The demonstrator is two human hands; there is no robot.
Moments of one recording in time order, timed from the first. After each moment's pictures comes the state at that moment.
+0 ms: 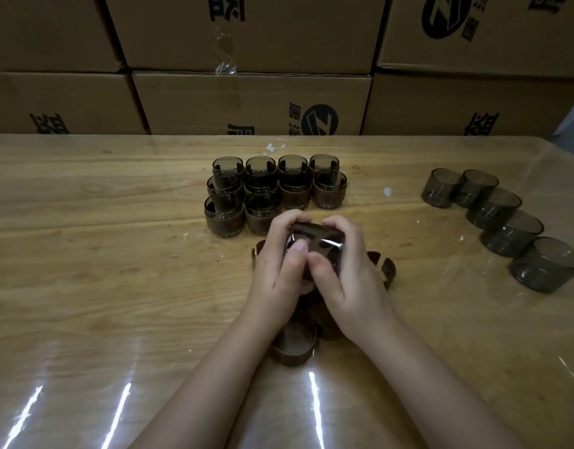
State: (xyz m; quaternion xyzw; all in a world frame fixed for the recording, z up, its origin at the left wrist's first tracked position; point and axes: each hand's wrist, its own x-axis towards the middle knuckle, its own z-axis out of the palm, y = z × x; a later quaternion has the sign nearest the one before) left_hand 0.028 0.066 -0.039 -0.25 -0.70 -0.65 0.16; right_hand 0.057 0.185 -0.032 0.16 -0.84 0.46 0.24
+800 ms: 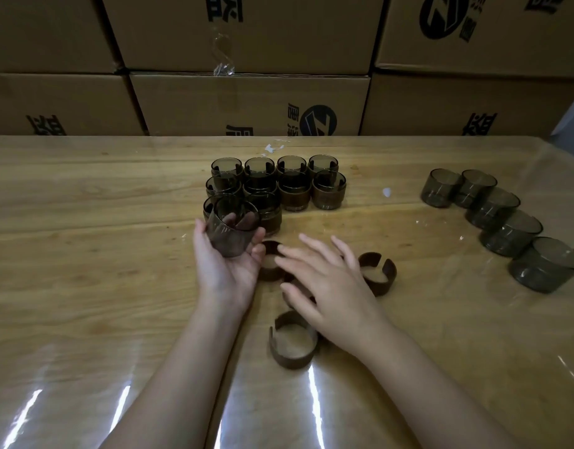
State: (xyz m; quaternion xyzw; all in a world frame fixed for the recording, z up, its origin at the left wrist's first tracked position) left_hand -0.006 0.028 -0.042 0.09 -0.29 -0.95 0.00; right_hand 0.053 0.182 -0.038 0.23 -0.94 0.18 0.16
